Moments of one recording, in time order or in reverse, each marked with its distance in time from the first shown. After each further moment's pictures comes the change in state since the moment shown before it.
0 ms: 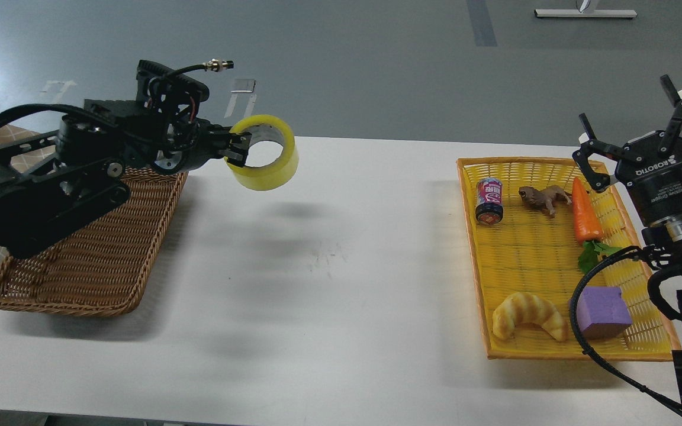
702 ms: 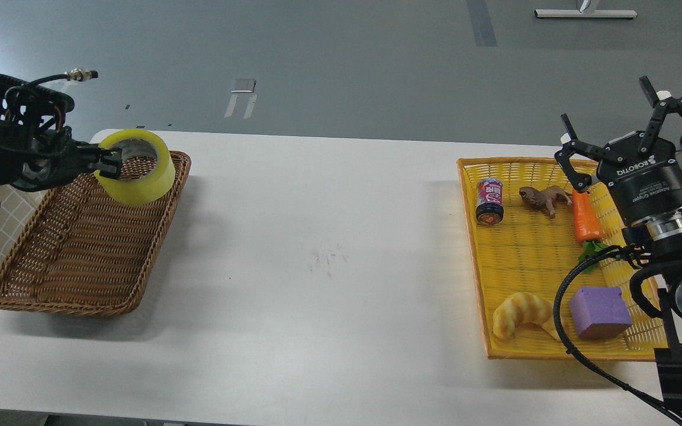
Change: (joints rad) left arm 0.124 0.305 0.016 0.016 -0.039 0.000 -0.043; right arm 0.008 0.040 -0.024 -0.002 0.000 0.000 -0.005
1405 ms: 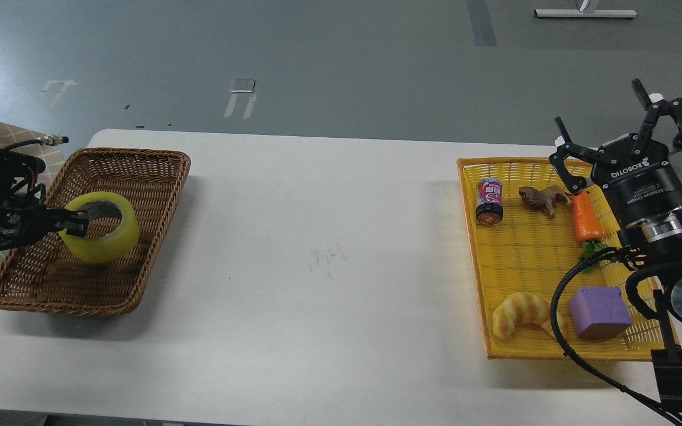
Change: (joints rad) left arm 0.185 0.020 0.000 0.093 -0.013 0.050 -0.048; right arm -0.004 0.002 -0.007 0.000 0.000 0.000 0.000
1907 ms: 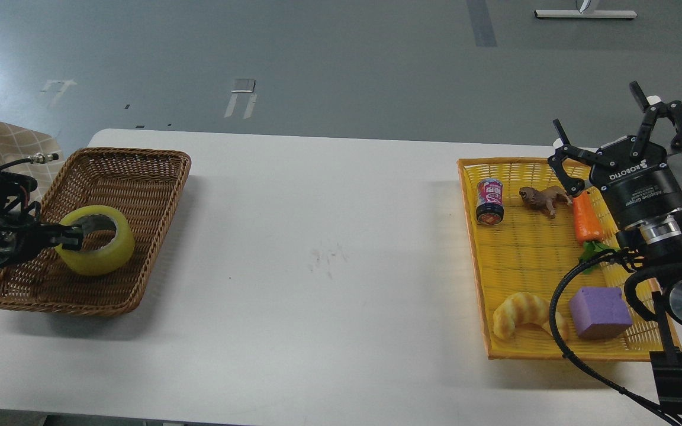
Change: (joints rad) left arm 0.074 -0.013 -0.001 0.045 -0.060 0.071 -0.021; right arm -0.006 0.004 -0.002 0.002 0.000 0.000 0.000
